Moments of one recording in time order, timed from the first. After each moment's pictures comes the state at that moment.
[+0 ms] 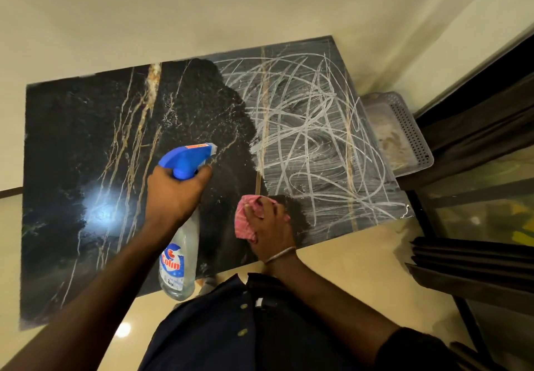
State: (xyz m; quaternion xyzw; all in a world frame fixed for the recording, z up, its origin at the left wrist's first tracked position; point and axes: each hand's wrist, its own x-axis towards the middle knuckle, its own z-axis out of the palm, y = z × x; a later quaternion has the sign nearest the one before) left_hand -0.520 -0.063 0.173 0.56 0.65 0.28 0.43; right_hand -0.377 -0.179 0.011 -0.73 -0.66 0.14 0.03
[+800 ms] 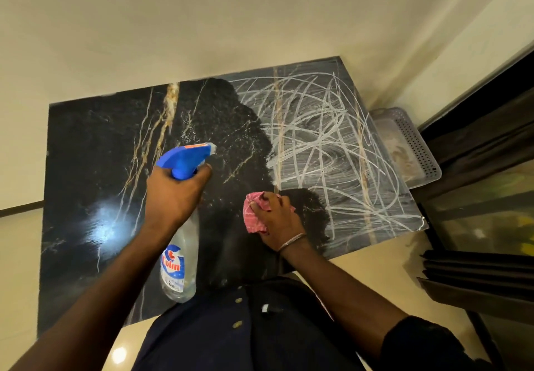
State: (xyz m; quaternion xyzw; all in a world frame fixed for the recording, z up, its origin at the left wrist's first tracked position) left_hand -0.561 -0.029 0.184 0.58 0.63 0.31 0.41; right_hand -0.376 -0.124 0.018 -0.70 -0.70 0.13 0.02
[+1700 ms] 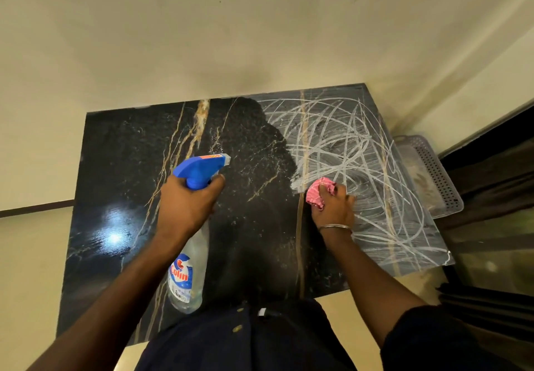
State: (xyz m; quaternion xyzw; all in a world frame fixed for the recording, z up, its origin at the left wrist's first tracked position) left_hand -0.593 -0.005 0.192 0.56 0.62 0.33 0.44; right_hand -0.309 -0.069 0.027 -0.87 -0.48 0.11 0.05
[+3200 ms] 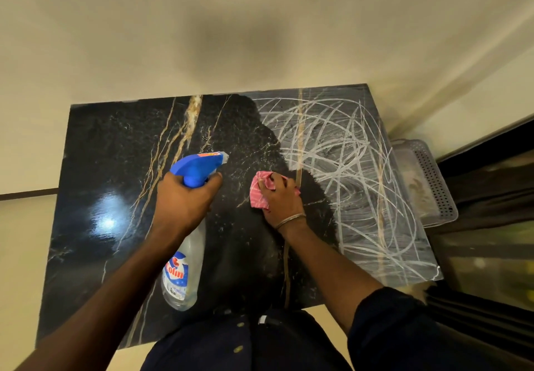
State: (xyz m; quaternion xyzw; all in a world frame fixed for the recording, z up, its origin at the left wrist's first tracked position) left_hand -0.559 0.021 0.195 0.53 0.65 0.31 0.44; right_hand -0.360 0.001 0.031 -0.70 -0.70 0.11 -0.05
